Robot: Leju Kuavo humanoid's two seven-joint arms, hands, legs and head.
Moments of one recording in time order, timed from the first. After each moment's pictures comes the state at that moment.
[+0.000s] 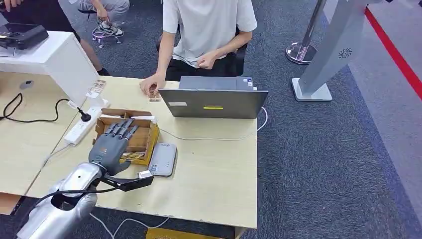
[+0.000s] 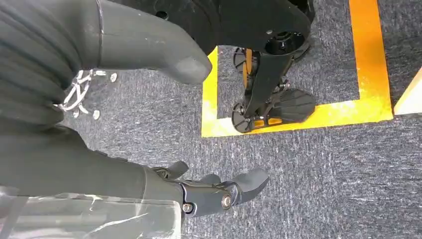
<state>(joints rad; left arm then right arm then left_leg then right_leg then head) -0.21 0.40 -0.41 -1.47 -1.25 0.11 0.13 -0.02 0.06 0.05 -0.18 -0.16 -0.05 -0.11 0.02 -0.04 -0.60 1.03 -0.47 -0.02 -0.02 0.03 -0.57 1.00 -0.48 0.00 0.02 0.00</state>
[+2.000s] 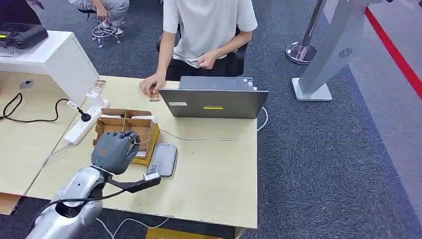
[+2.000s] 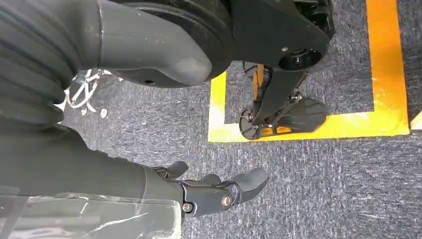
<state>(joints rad) -0.15 0.34 -0.39 -1.60 -1.26 0.30 0.04 -0.02 0.10 0.05 -0.18 -0.12 -0.09 -0.10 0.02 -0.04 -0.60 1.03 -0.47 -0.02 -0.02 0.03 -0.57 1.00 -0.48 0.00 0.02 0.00</state>
